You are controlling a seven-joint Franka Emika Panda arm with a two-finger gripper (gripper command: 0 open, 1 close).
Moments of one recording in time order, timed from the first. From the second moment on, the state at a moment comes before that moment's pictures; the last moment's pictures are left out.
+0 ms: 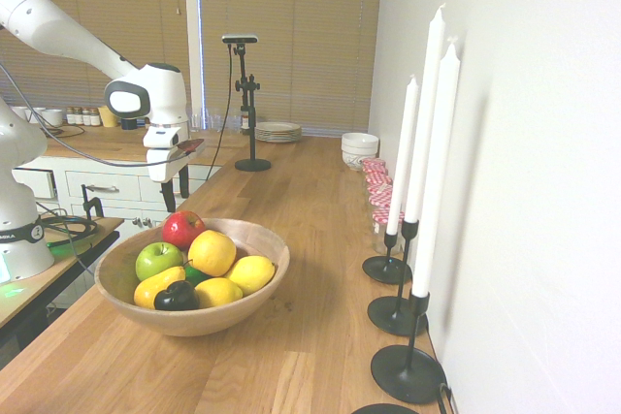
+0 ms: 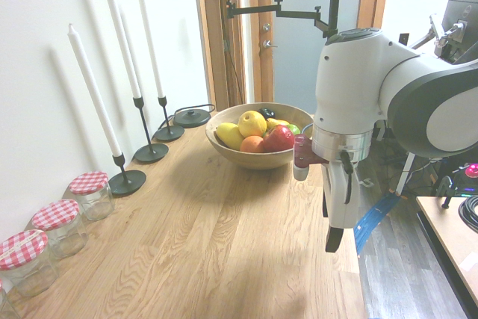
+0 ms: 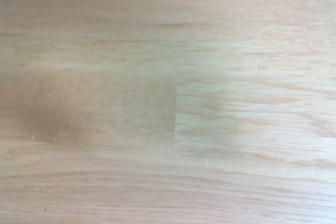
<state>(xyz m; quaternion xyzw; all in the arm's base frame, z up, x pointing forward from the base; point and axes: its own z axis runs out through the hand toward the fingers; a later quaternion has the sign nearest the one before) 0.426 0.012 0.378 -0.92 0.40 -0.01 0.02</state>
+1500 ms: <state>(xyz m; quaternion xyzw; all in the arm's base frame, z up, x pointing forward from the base) 0.551 -0.297 0.504 -0.87 0.49 -0.05 0.01</state>
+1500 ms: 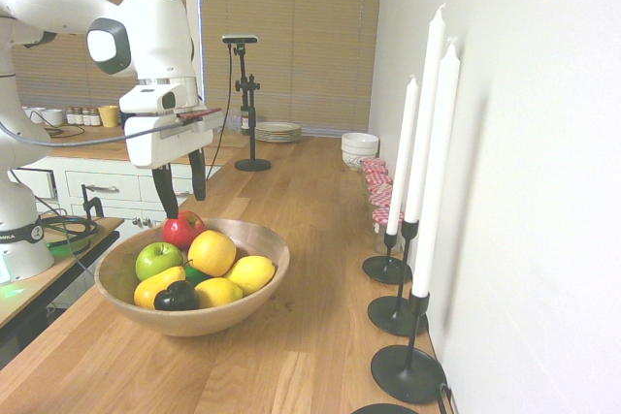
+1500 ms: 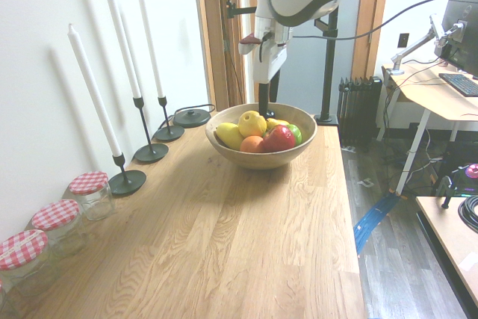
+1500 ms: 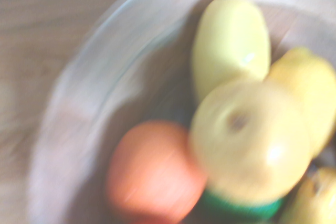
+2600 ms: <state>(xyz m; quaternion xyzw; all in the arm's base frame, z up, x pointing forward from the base) 0.592 -0.330 0.432 -0.87 0.50 0.00 0.02</state>
